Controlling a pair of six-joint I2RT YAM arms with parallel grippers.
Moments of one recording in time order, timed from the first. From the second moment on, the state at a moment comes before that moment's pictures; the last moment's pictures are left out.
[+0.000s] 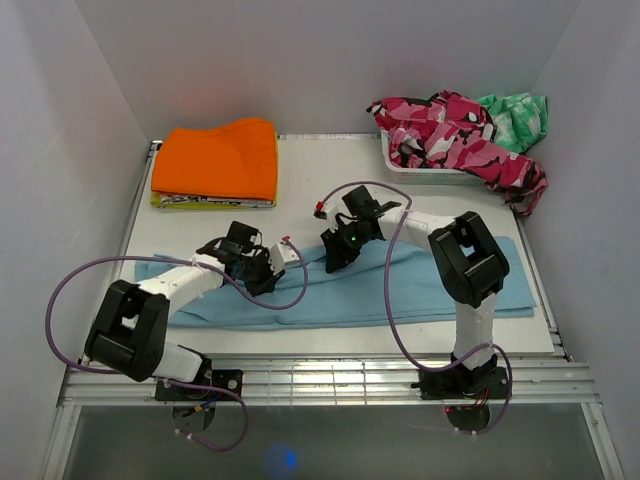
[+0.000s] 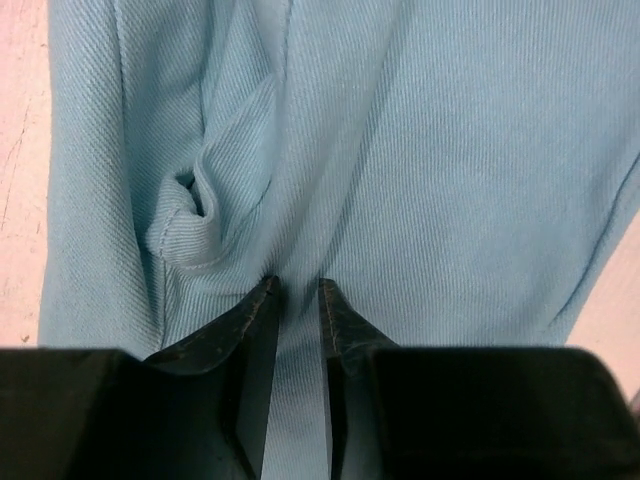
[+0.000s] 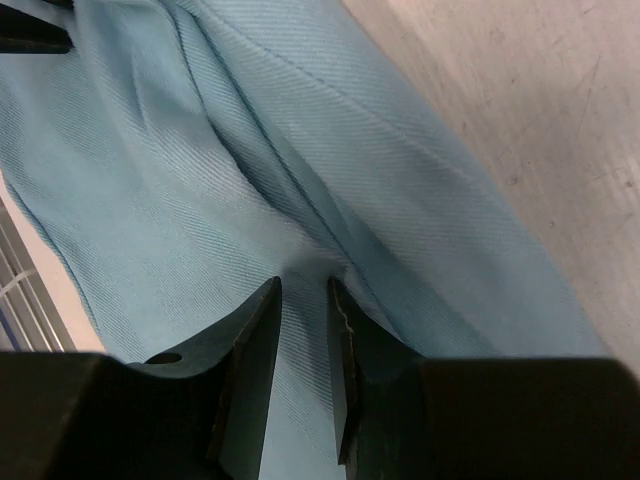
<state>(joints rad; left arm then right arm) -0.41 1.40 0.69 -0.36 0.42 0.69 0.62 1.95 1.28 -0.39 -0.65 -0.17</state>
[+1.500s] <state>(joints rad) -0.41 1.57 0.91 -0.41 0.34 0.51 0.64 1.62 1.11 -0.56 -0.53 -0.34</state>
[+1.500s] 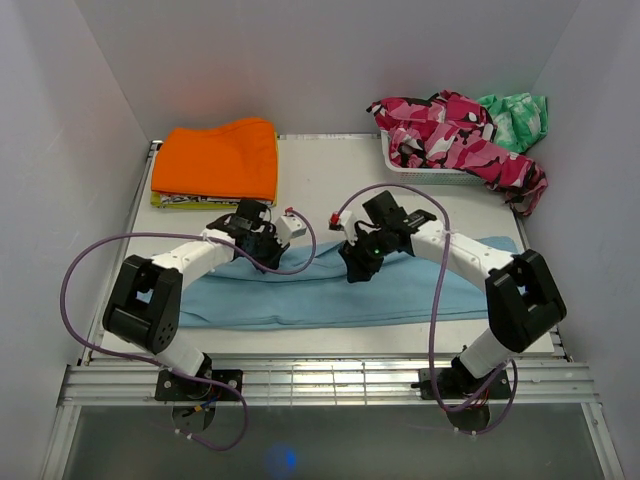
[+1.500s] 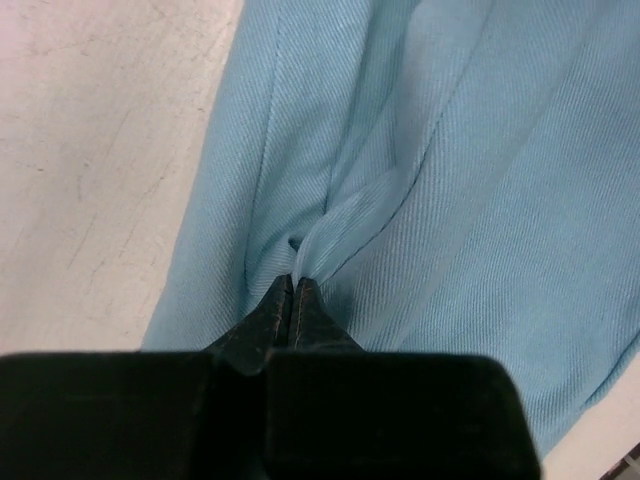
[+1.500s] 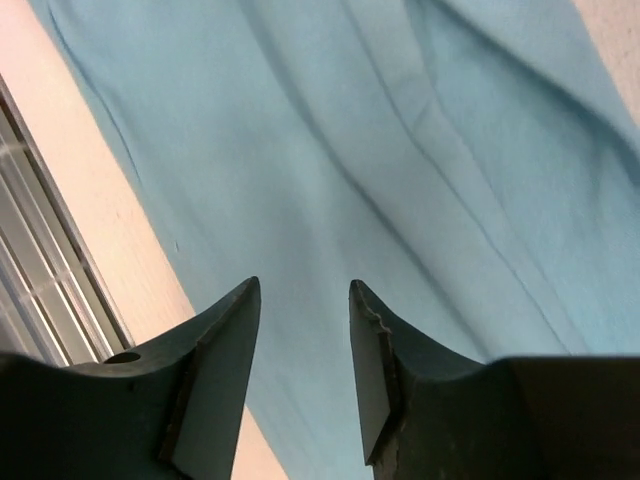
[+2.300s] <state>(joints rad) -0.28 1.86 1.24 -0.26 0.21 0.43 0.66 1.57 0.88 -0.61 -0.25 -0.58</state>
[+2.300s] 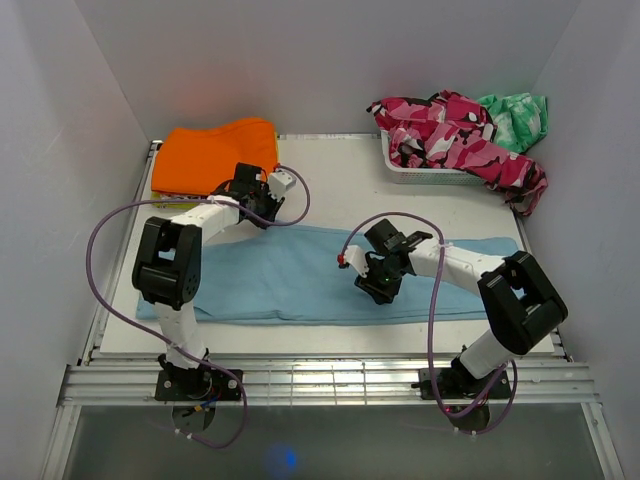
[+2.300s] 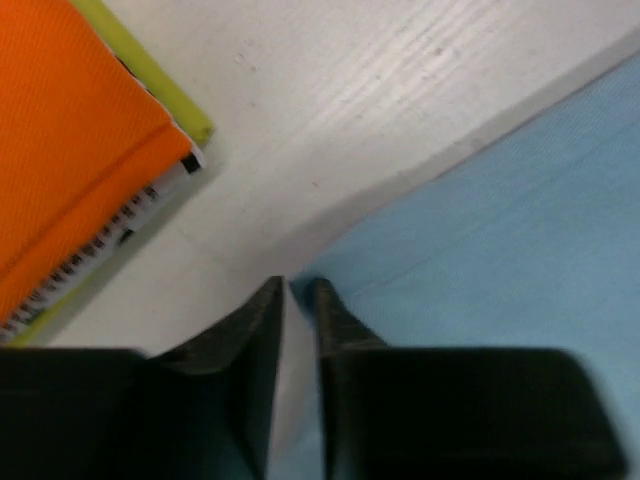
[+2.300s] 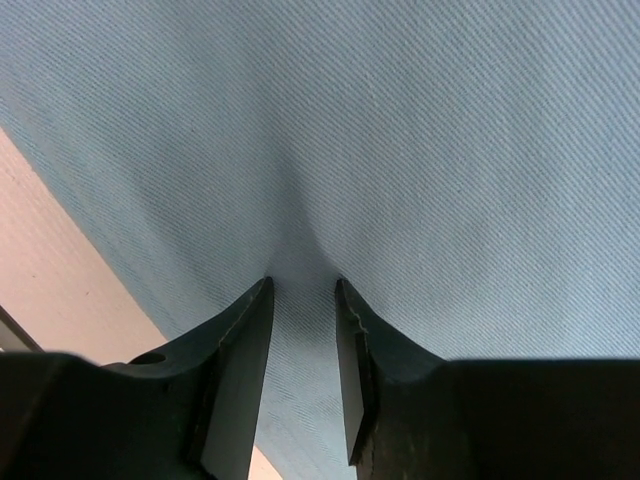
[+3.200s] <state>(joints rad) 0.14 1.51 0.90 -0.92 0.27 0.53 0.19 1.49 0.91 -0.89 -0.30 -0.59</state>
